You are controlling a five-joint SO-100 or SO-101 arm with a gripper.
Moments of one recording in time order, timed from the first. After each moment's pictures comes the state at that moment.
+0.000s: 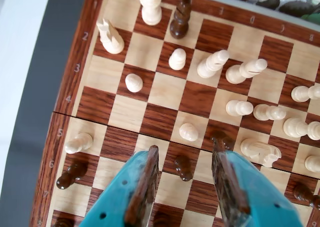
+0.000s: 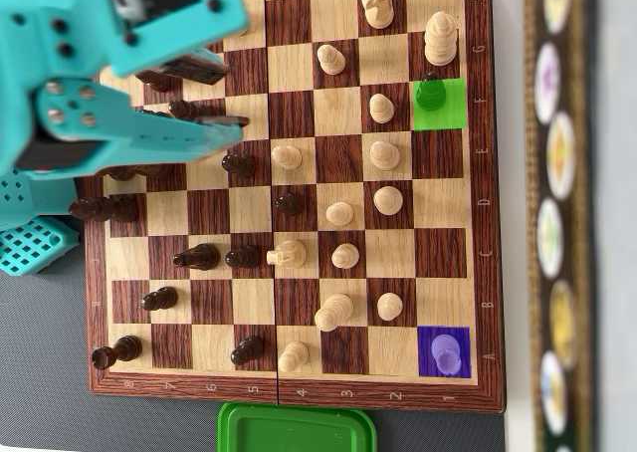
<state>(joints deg) -13.2 120.5 110.0 64.5 88.9</state>
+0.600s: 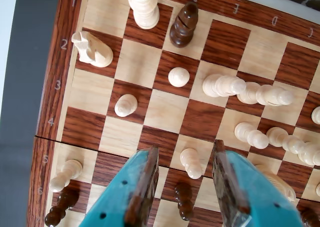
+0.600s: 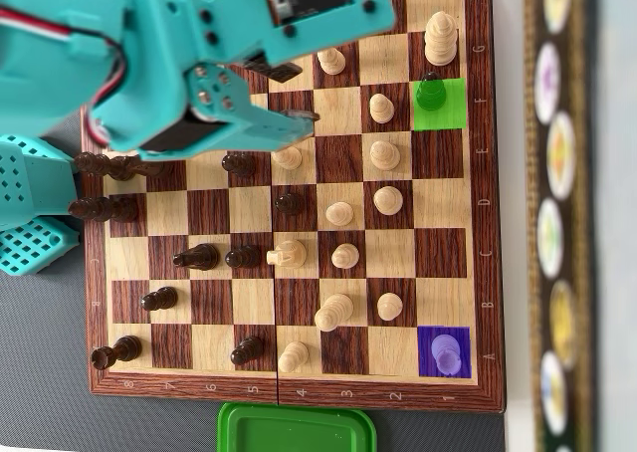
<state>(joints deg) -13.2 98.4 95.3 64.0 88.9</state>
